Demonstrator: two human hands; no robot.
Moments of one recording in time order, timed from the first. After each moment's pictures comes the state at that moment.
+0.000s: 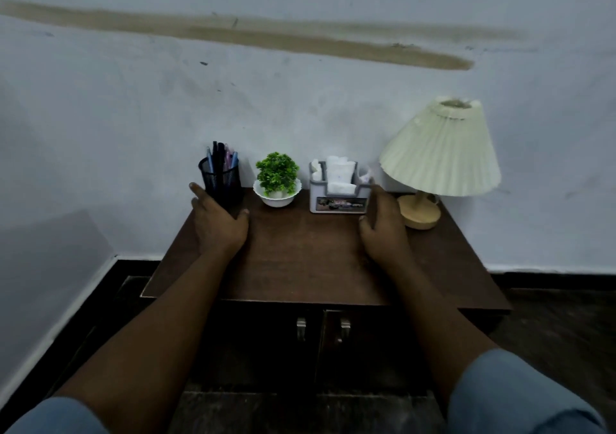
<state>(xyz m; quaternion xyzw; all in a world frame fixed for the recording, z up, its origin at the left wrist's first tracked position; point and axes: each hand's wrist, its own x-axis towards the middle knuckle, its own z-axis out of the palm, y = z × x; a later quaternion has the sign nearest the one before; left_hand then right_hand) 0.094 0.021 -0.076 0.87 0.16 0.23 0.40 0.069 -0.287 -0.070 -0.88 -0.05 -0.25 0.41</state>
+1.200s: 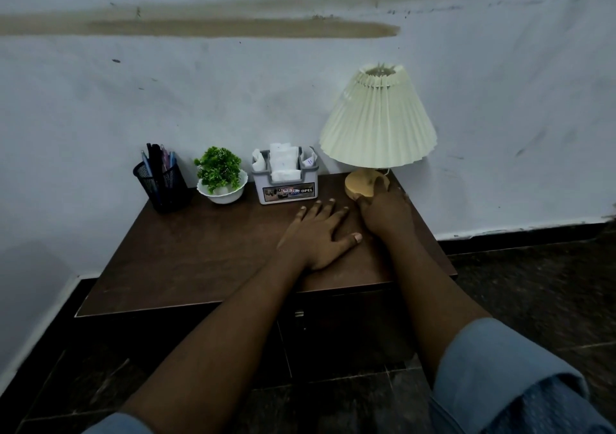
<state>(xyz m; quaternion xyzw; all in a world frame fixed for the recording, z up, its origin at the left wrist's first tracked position) 0.071 -0.209 -0.092 0.96 -0.27 0.00 0.09 0.081 -0.394 -0.090 -0.96 0.12 -0.16 0.22</state>
